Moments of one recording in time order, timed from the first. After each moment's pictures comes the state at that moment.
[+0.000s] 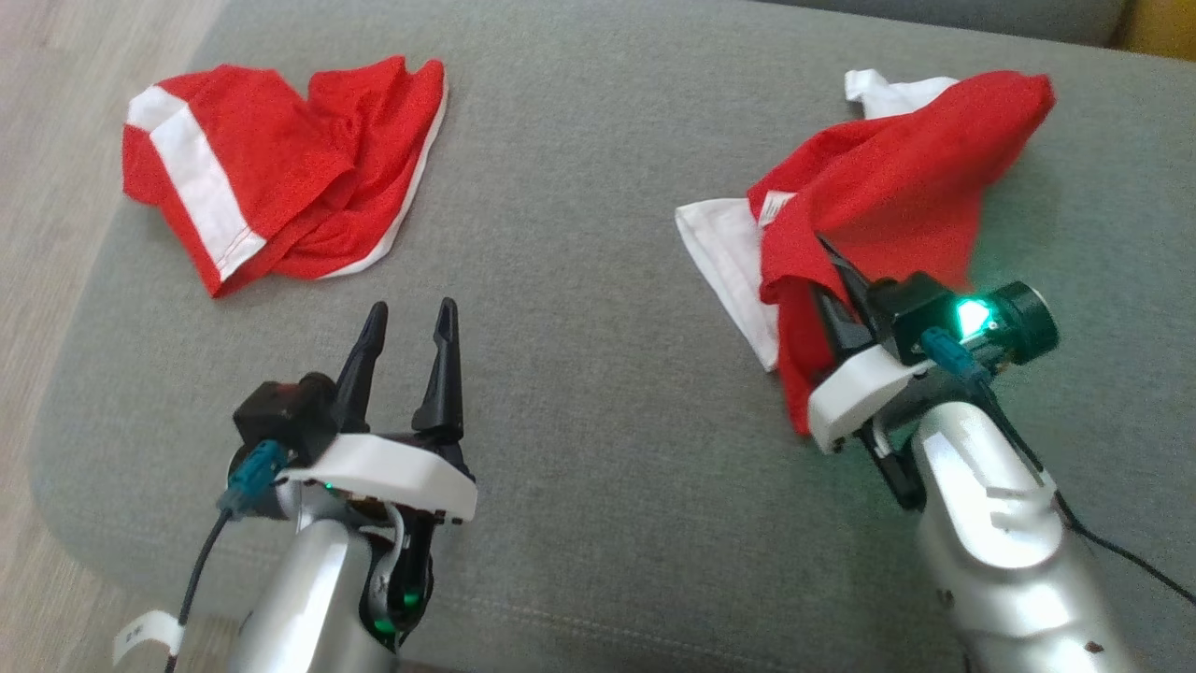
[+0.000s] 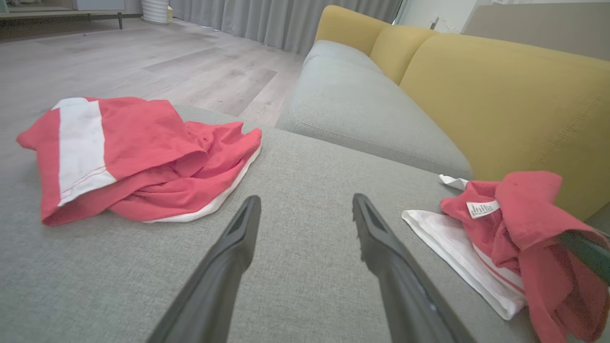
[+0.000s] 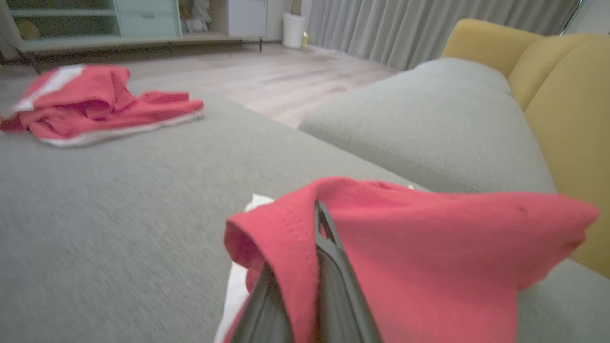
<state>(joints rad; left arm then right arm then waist) -0.22 0.05 -0.31 0.27 -0.39 0.06 -0.25 -0.46 -0.06 0.22 0.56 -0.17 0.13 -0.13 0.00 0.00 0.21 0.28</state>
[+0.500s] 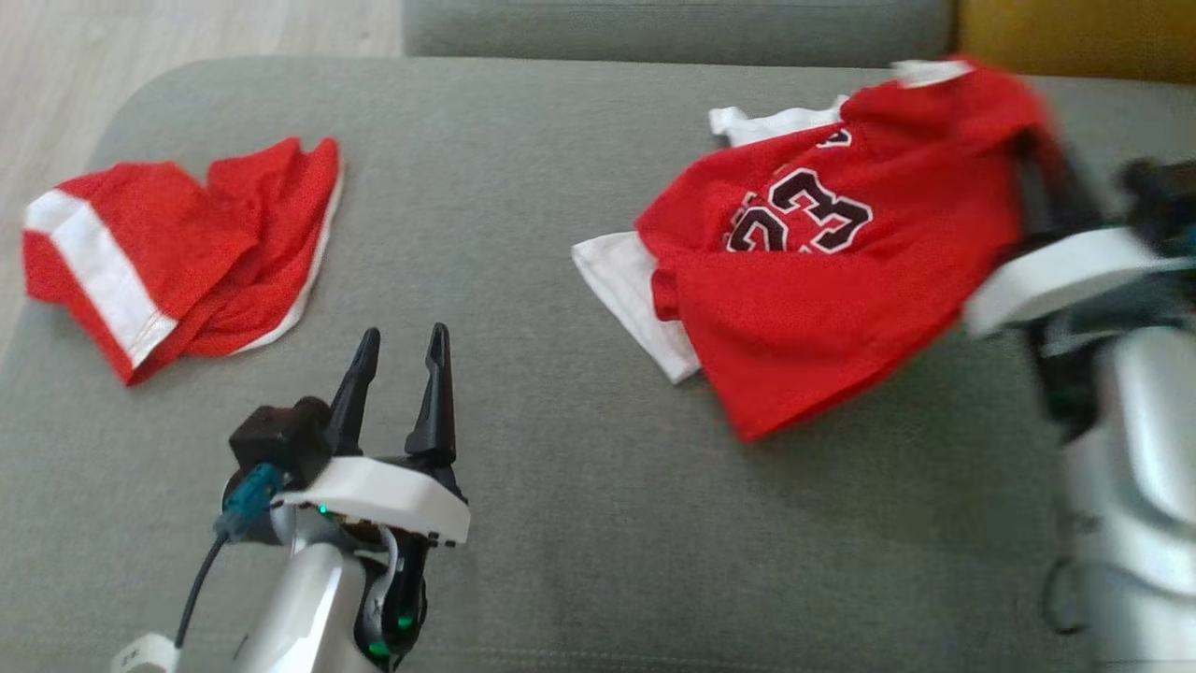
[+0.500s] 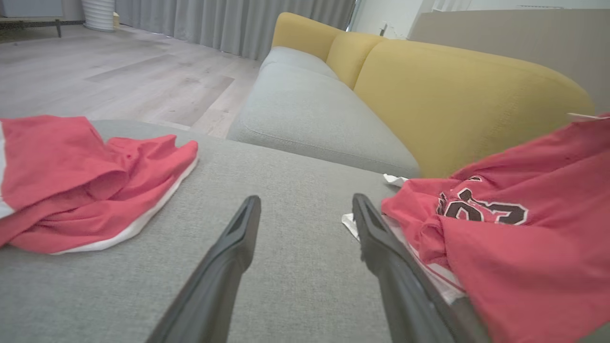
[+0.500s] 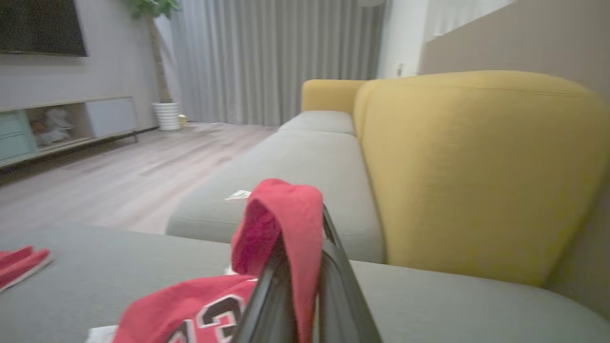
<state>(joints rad) -0.18 0.05 -0.29 0.27 -0.38 0.05 -0.25 -0.49 -0.11 -0.01 0.34 0.06 0.13 -0.01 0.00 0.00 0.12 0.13</state>
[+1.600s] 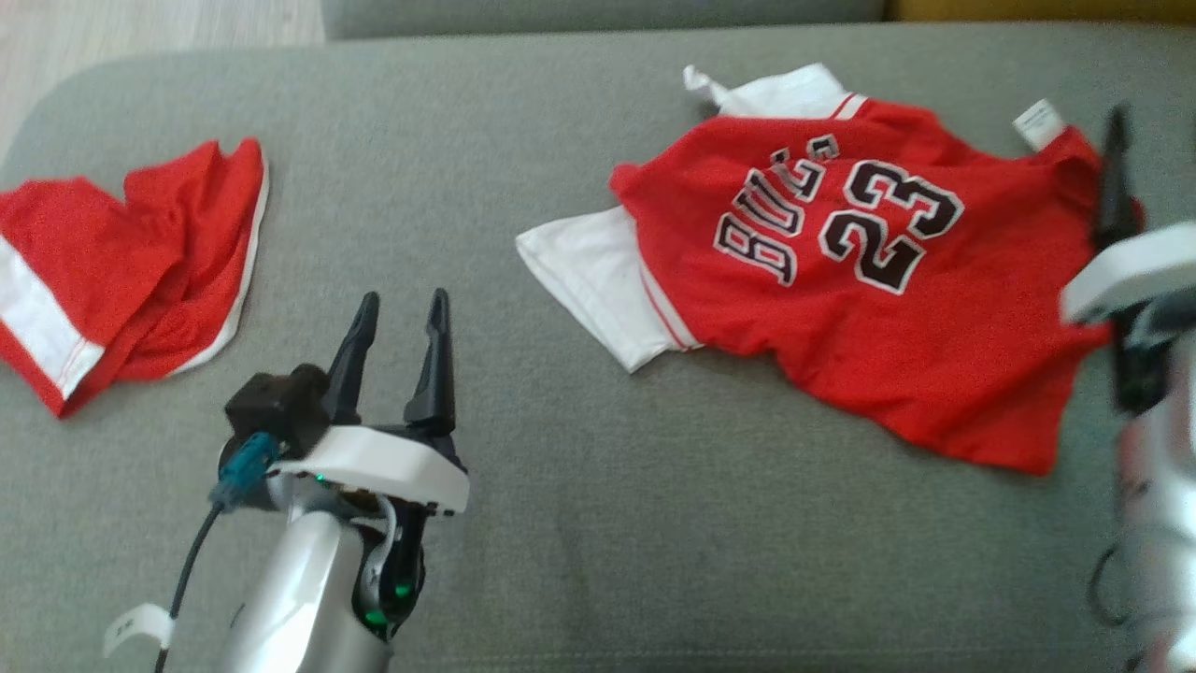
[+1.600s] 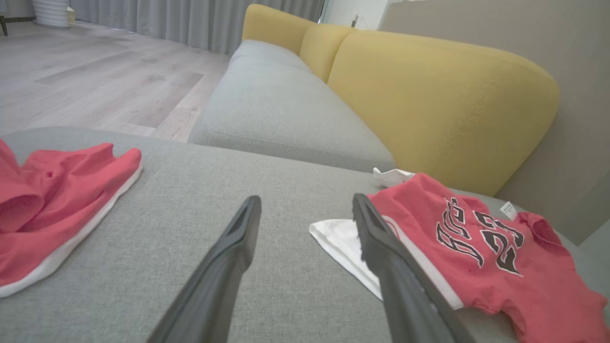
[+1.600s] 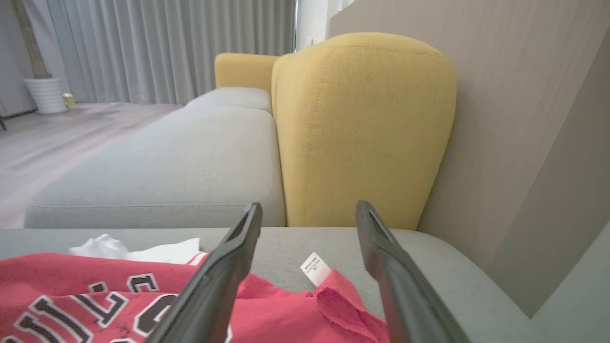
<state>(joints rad) -0.23 0.04 -0.30 0.28 -0.37 0.04 -0.25 -0.62 -0.19 -0.23 0.65 -0.06 0.13 -0.14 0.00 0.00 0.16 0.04</state>
